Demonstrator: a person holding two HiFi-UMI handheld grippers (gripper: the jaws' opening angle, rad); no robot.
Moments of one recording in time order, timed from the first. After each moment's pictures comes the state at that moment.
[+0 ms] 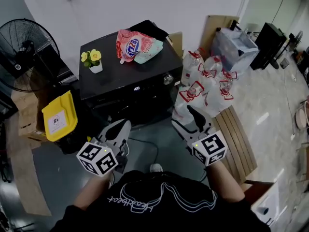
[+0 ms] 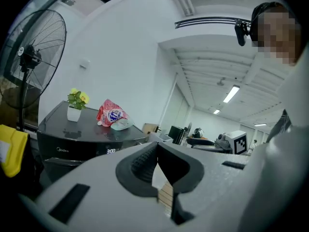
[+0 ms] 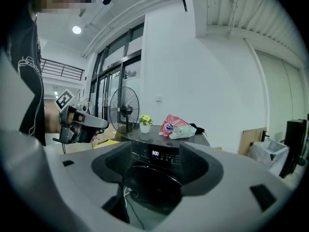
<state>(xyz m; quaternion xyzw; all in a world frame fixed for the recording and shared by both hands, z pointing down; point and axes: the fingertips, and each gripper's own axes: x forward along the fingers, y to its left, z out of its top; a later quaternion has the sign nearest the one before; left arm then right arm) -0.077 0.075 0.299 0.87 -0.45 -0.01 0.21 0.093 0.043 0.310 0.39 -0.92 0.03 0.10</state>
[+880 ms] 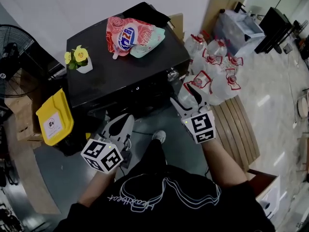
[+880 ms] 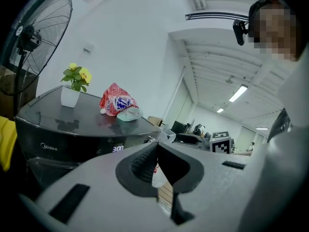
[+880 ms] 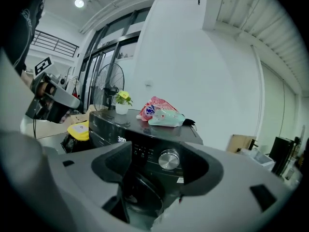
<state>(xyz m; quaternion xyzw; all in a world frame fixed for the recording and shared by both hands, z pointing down) -0.087 -0.022 0.368 0.86 -0.45 0.01 0.25 0.074 -0.110 0.400 0.45 -0.88 -0.01 0.18</state>
